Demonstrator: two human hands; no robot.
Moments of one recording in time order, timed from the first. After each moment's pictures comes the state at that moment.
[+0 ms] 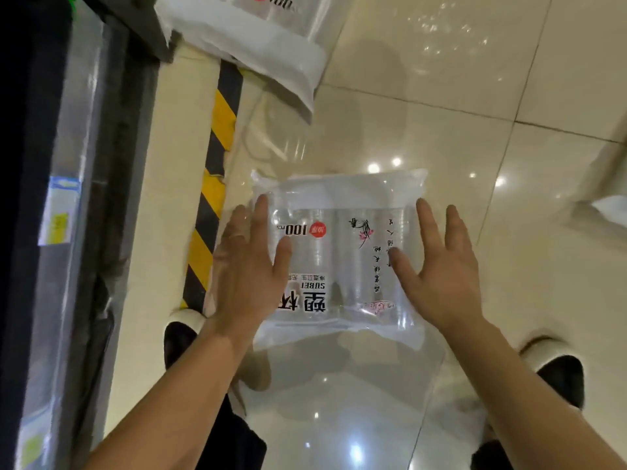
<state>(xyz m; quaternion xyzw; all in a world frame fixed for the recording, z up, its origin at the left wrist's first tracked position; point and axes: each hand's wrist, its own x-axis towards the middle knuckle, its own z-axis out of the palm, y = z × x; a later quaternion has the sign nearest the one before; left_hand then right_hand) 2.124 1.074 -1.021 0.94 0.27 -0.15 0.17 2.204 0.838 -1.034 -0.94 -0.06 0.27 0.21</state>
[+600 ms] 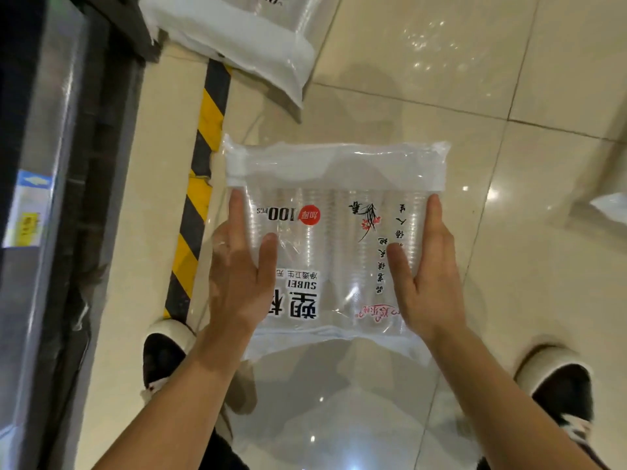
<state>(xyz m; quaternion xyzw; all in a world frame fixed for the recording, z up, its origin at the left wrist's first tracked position) 2.115 1.060 -1.040 0.88 0.33 -0.03 0.35 2.186 0.841 -1.050 -0.90 -0.05 0.19 0.39</state>
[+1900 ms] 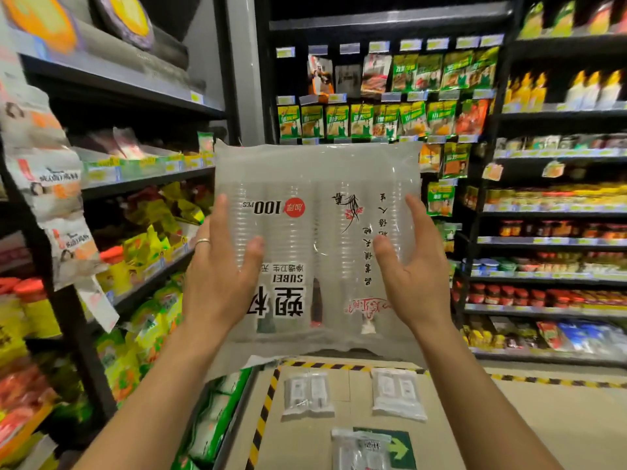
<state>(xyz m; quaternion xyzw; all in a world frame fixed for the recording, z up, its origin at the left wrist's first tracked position) 2.309 0.985 0.102 0.84 0.01 0.47 0.27 2.367 0.745 0.096 -0.75 -0.20 -0.38 0.50</state>
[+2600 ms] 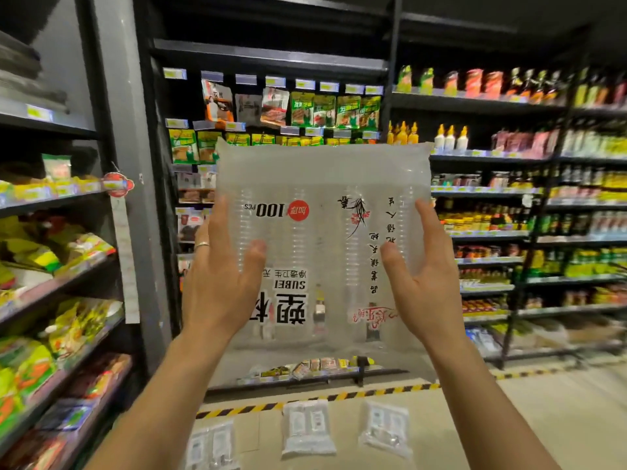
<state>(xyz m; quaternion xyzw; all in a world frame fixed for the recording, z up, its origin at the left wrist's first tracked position) 2.428 0.770 0.175 0.80 -0.08 0.47 0.36 2.417 0.531 0.175 -0.77 -0.13 -0.46 0.42</state>
